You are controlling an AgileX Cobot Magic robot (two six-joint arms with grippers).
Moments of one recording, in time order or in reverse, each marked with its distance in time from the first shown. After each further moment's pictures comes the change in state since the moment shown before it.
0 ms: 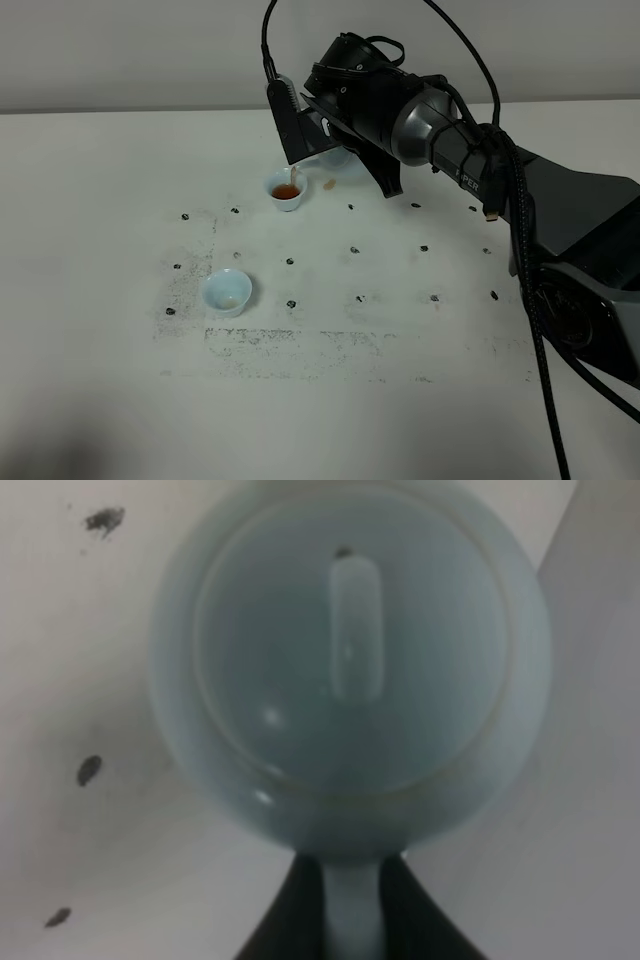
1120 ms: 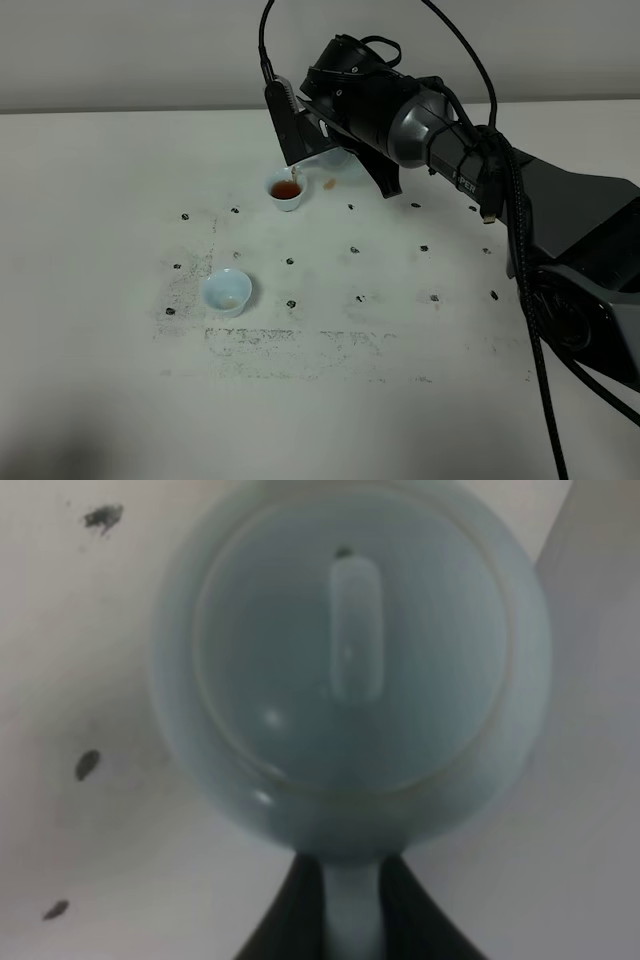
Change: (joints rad) left arm 0.000 0.000 0.000 0.000 0.000 -0.002; right arm 0.008 0.000 0.000 -0.018 0.008 0.009
